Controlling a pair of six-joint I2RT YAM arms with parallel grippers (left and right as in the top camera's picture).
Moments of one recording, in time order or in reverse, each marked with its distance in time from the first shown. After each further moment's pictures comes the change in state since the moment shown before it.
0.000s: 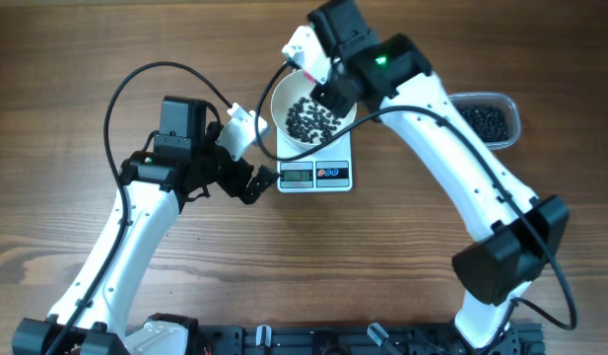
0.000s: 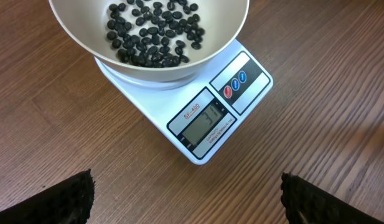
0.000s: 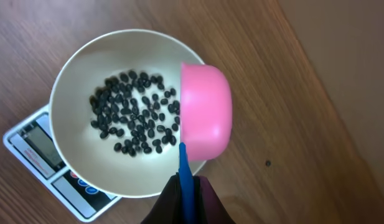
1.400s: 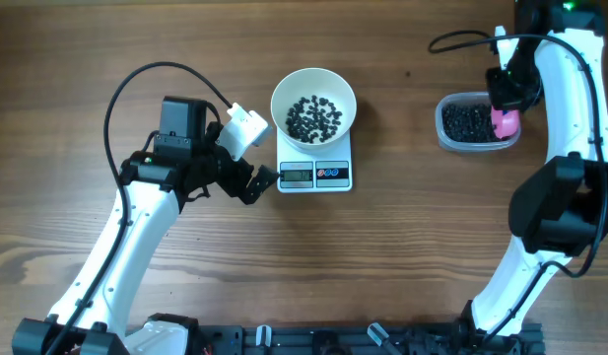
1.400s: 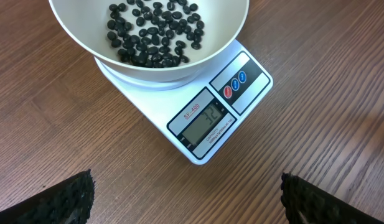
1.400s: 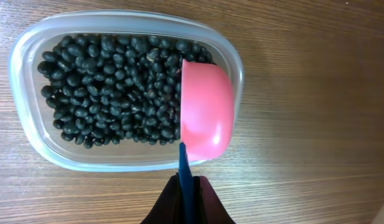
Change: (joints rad) left arm 0.000 0.000 0.000 0.000 0.000 0.000; right arm -0.663 0.169 0.067 -0.378 0.090 0.250
